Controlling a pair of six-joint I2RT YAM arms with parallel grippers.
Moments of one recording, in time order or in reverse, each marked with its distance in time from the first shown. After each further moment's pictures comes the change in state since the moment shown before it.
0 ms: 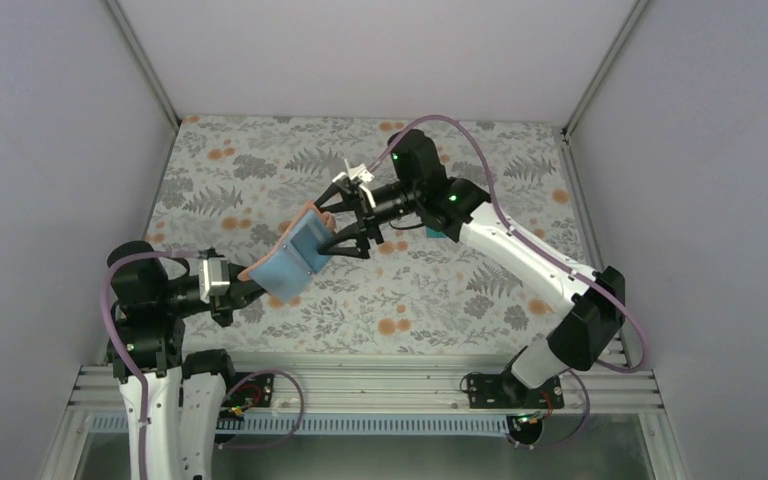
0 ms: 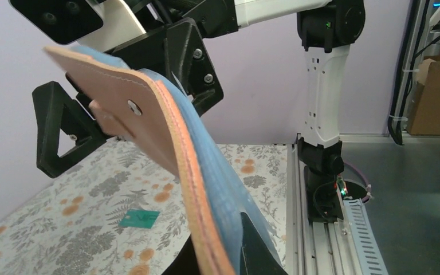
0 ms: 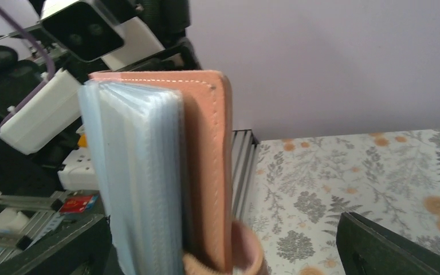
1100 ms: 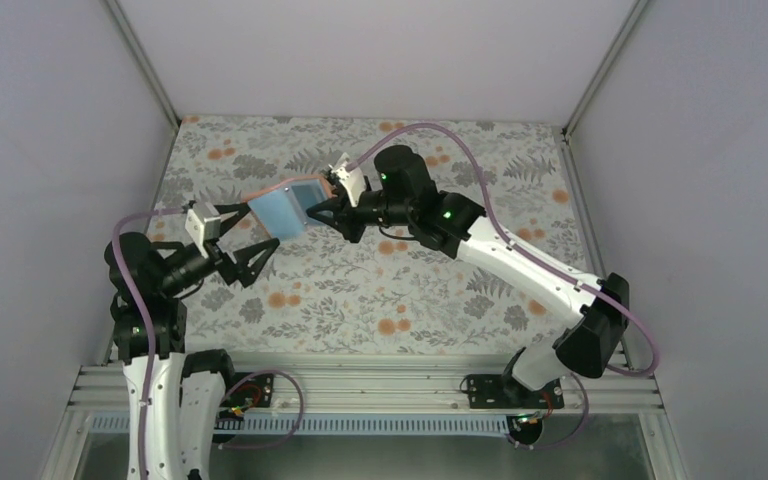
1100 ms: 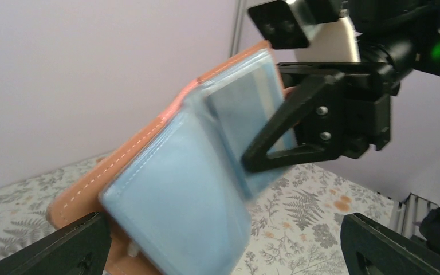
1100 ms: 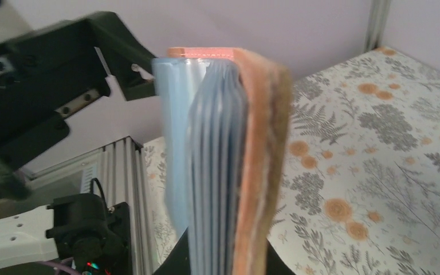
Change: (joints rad) left arm -0.001 0.066 -0.056 0.330 -0.425 -0.446; right arm 0.118 -0.041 -0.018 -0.013 0.636 0.171
